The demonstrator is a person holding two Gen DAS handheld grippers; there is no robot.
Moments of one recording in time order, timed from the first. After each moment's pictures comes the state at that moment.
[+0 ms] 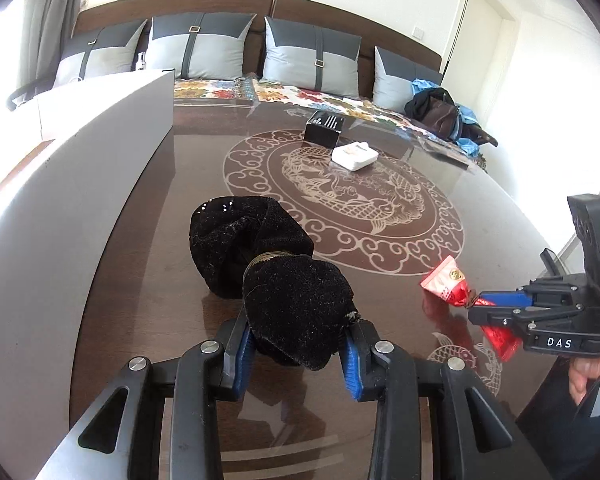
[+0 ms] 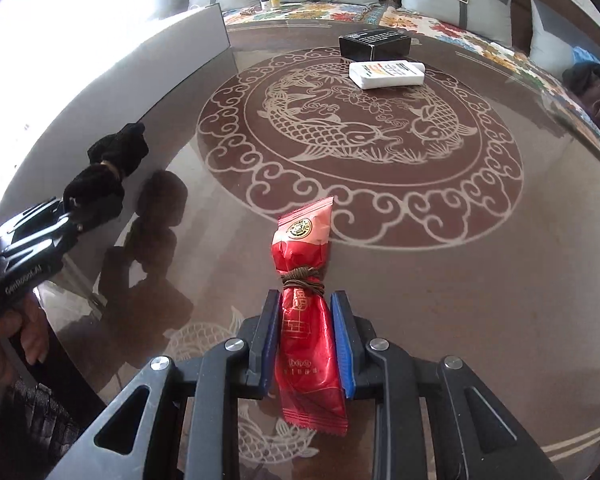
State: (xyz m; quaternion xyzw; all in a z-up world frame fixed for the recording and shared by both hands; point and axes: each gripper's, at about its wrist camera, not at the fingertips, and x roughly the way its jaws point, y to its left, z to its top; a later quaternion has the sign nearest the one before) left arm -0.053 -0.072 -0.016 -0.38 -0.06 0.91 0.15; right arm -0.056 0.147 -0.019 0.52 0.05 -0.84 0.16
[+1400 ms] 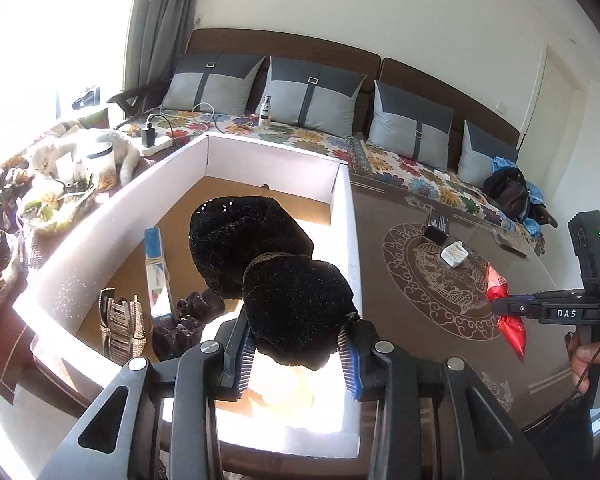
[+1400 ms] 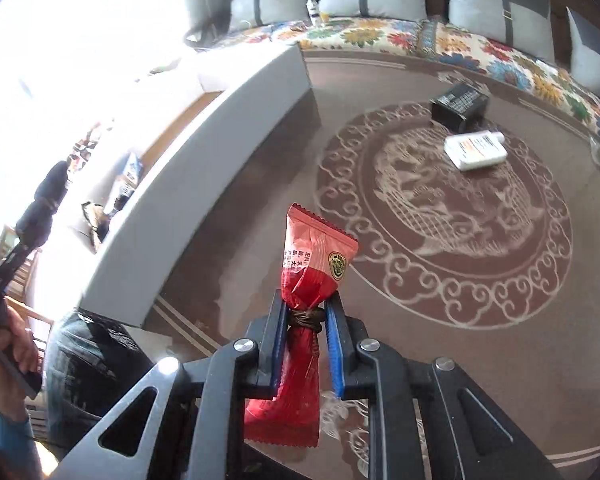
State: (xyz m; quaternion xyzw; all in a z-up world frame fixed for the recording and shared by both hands) left arm 0.007 -0.273 0.095 -0.34 -0.11 0.93 -0.02; right arm -0.089 0.031 0.081 0.51 0.01 -0.82 0.26
